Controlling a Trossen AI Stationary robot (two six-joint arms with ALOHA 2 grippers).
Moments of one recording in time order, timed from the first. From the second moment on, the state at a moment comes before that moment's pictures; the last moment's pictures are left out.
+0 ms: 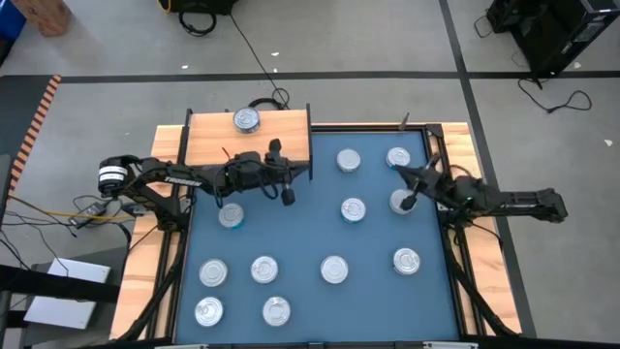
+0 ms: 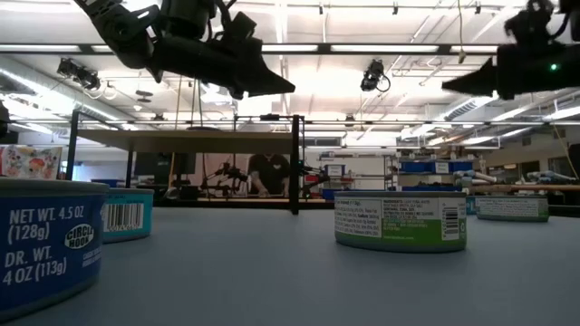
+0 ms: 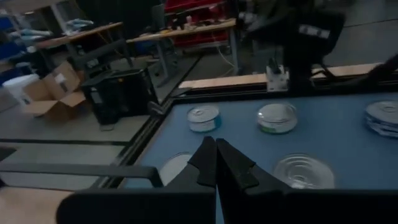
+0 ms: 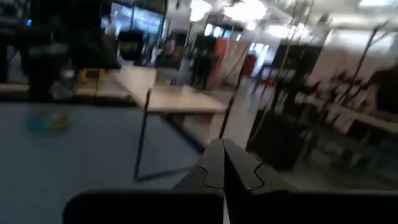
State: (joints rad) left arm 0.20 1.45 0.69 0.65 -0.10 0.20; right arm -0.04 0.15 0.08 0.12 0.55 -0.23
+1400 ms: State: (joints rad) left arm 0.24 1.45 0.69 0.73 0.33 0.18; right arm -0.54 1.27 0.80 -0.74 0.41 0.29
